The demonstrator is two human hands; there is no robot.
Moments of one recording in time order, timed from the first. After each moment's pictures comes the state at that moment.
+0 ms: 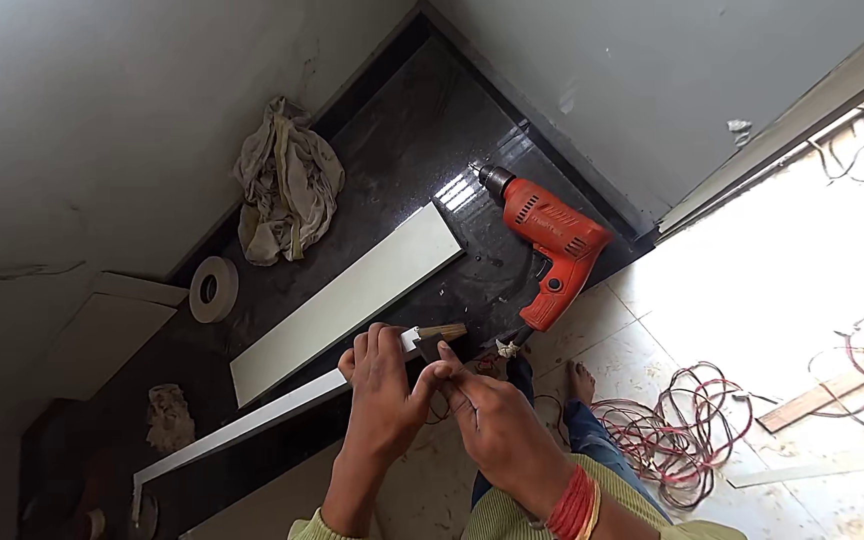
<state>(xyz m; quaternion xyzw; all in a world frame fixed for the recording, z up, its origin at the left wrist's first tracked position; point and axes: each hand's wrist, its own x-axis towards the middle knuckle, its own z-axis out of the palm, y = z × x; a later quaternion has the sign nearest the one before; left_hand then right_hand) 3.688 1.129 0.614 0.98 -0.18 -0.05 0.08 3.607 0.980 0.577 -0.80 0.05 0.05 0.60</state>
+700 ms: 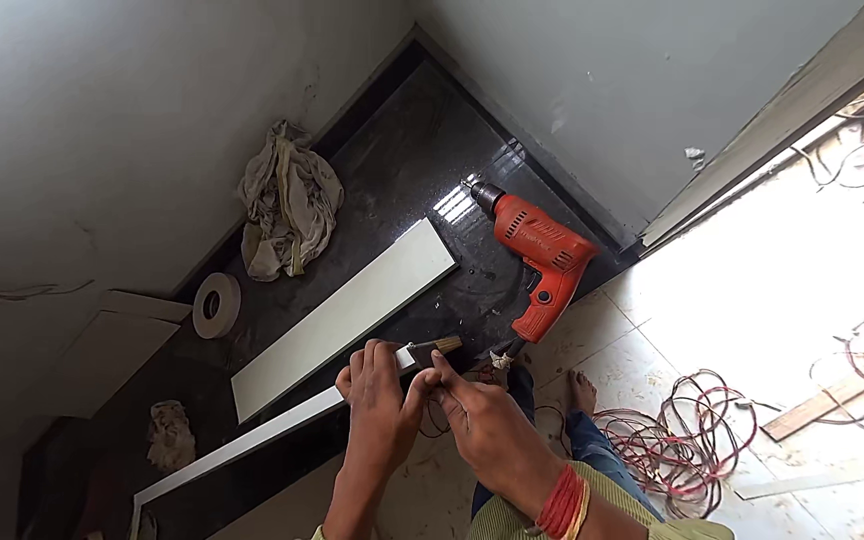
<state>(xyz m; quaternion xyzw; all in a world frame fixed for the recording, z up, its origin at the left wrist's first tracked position) 3.687 1.121 0.615 0.98 -0.16 -0.03 0.09 3.618 0.969 0.583 -0.79 0.03 0.10 0.61</state>
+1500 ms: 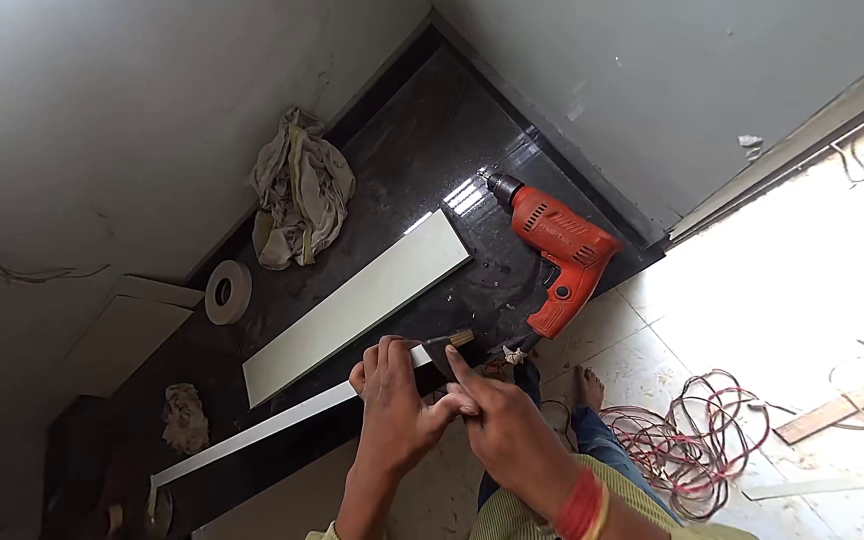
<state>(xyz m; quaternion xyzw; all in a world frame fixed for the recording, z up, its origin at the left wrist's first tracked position) 3.679 1.128 0.617 0.98 -0.17 -0.04 0.10 3.616 0.973 0.584 -0.79 0.04 0.11 0.61</state>
